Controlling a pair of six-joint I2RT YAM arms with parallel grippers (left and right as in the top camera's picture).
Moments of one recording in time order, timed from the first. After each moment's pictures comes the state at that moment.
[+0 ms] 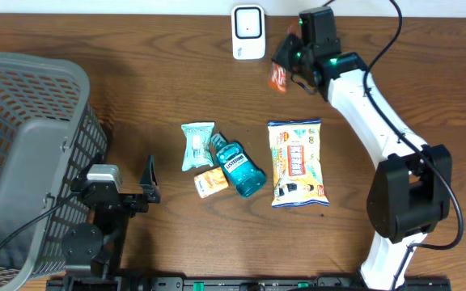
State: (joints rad) left arm -0.04 0.19 0.32 -0.22 0.05 -0.09; right arm 0.31 1.99 1.66 -0.37 -0.04 0.79
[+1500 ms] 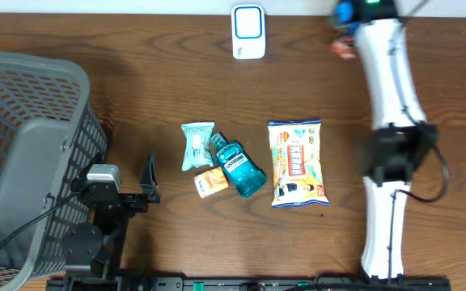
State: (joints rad) left arm -0.04 0.19 0.32 -0.22 0.05 -0.09; right arm 0.09 2.47 2.66 -1.13 0.37 0.49
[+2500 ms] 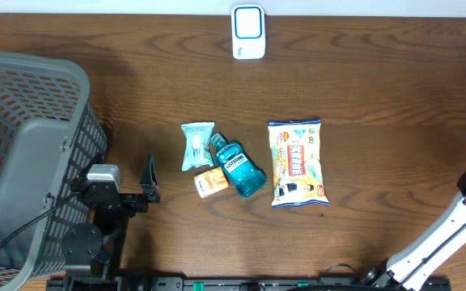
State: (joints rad) left arm -0.04 0.19 0.32 -0.22 0.05 -0.09; right arm -0.71 2.45 2.19 -0.87 0.57 -0.32
